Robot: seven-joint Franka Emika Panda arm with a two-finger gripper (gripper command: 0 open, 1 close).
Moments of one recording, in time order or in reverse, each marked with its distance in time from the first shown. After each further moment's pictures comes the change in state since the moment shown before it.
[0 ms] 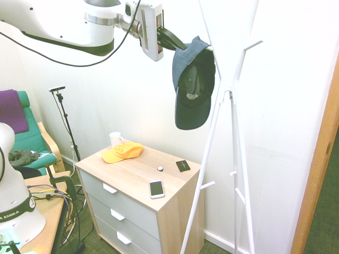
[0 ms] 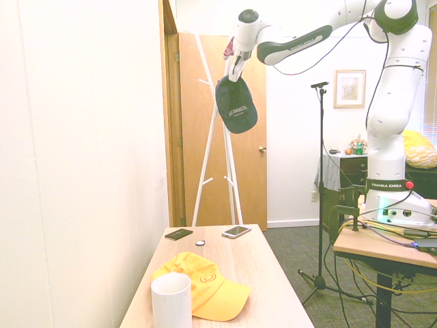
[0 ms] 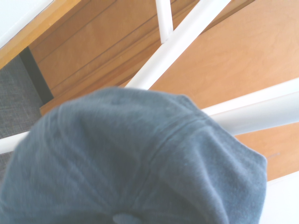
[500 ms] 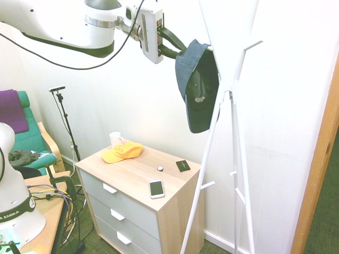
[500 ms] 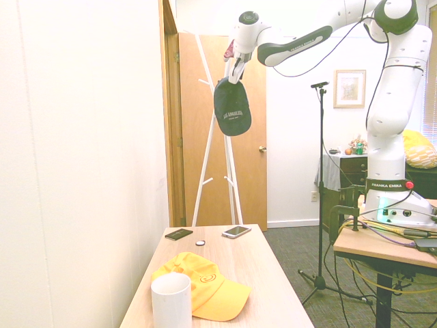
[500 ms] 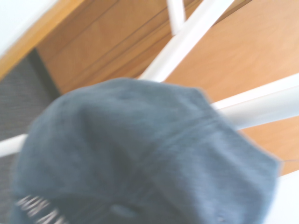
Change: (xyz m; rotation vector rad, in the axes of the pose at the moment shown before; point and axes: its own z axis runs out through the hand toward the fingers) arm -0.010 -0.004 0.003 0.067 -0.126 0.049
